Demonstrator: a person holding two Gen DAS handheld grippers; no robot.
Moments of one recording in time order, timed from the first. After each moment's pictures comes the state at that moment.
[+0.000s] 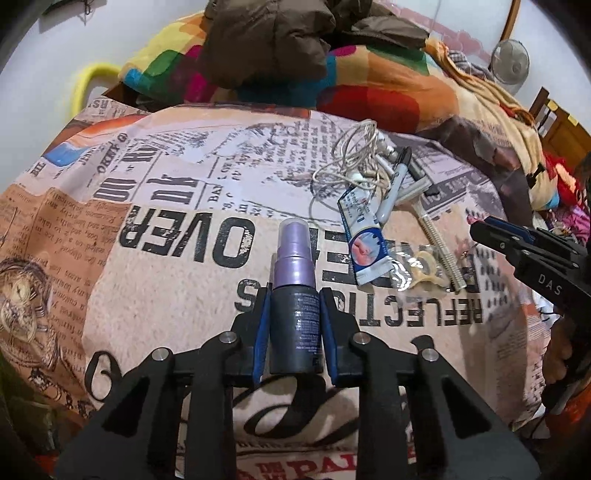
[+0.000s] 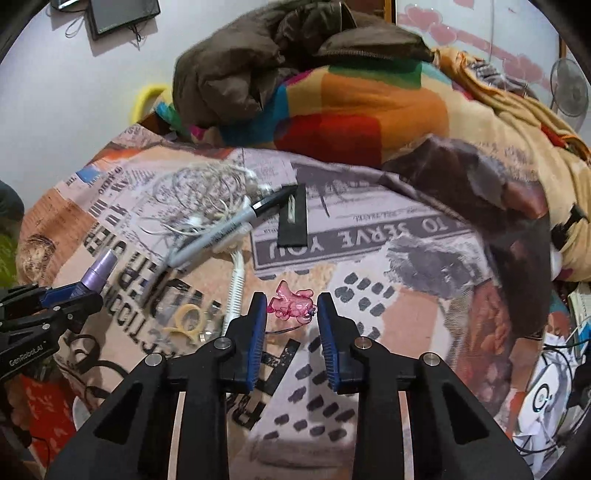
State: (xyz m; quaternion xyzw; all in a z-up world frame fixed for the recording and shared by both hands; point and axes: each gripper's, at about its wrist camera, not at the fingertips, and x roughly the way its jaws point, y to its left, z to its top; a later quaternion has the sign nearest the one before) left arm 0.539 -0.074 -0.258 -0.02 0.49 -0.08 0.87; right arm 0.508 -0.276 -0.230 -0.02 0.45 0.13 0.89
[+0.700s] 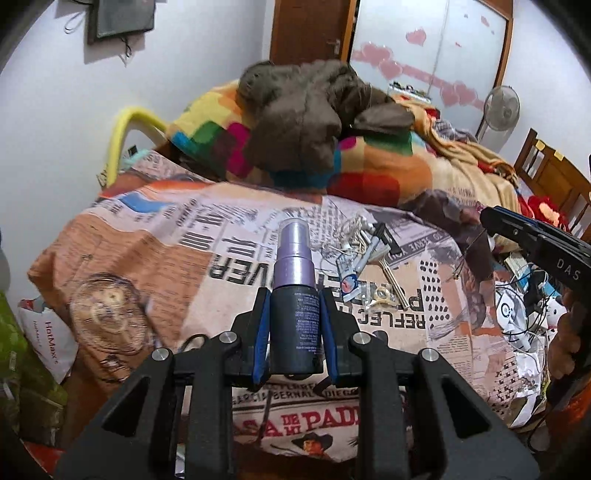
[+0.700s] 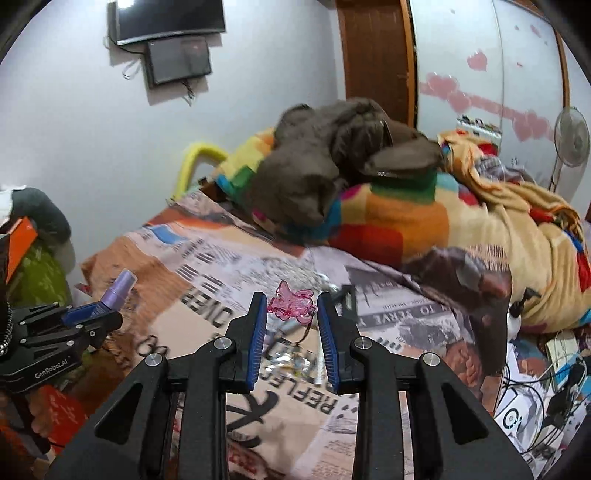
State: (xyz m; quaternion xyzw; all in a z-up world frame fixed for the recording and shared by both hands) left arm 0.451 -0.035 -0.128 -0.04 0.40 -0.05 0.92; right arm 0.430 -0.238 -0.094 -0.01 0.33 0.19 0.93
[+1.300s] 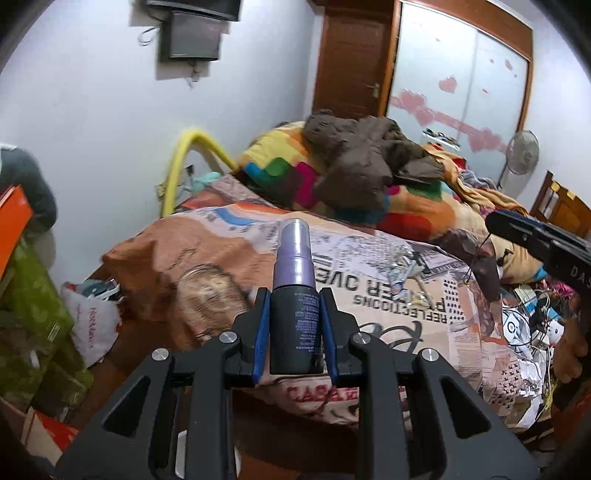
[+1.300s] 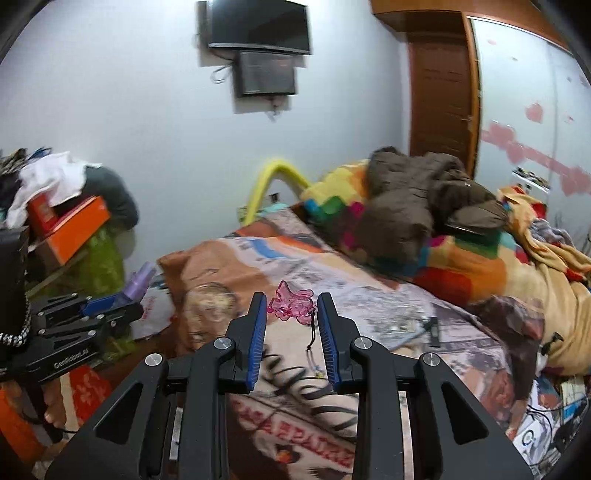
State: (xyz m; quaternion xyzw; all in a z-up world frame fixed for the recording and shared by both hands) left arm 0.323 0.073 -0.073 -0.06 0.33 0.02 0.94; right arm 0.335 -0.128 -0.043 -0.05 0.28 0.30 0.91
